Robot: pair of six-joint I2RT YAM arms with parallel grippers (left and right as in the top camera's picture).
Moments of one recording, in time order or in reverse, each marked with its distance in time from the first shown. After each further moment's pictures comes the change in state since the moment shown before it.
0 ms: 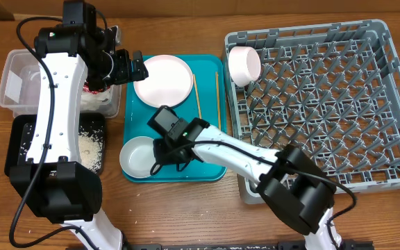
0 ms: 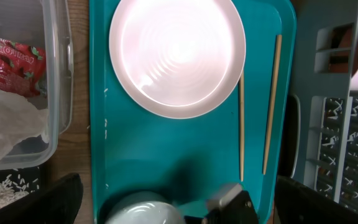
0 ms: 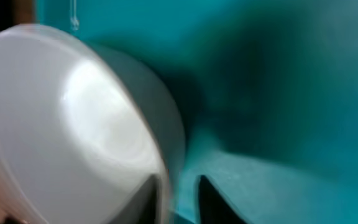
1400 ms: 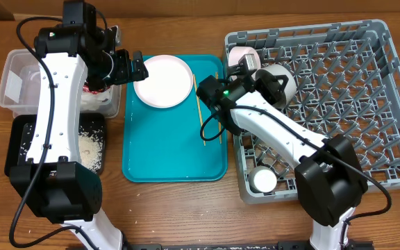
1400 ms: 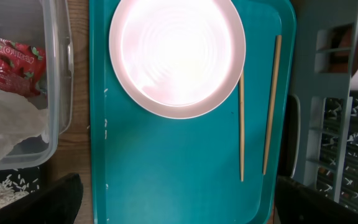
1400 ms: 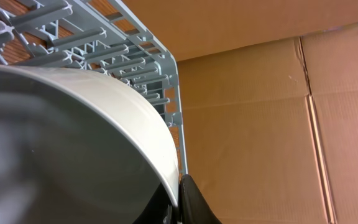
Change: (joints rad) left arm 0.000 0.000 0.000 0.000 0.000 0.000; right arm -0.264 -0.098 0.078 -0.612 1.608 -0.418
